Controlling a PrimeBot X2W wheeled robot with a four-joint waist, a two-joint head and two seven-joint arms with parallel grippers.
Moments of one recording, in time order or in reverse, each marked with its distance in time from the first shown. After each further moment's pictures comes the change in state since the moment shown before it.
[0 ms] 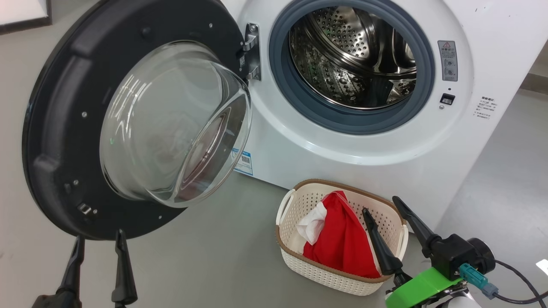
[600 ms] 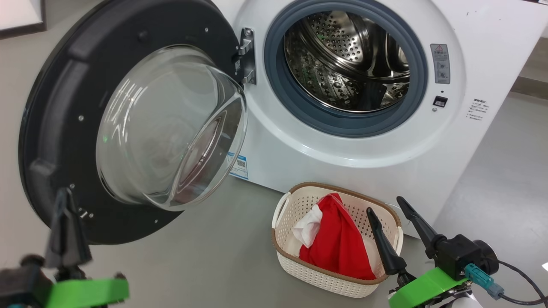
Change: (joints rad) left arm -0.135 0.023 0.041 0.012 -0.001 0.011 -0.075; right arm 0.007 0.000 -0.012 -0.003 0.022 0.000 0.000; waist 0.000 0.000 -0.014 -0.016
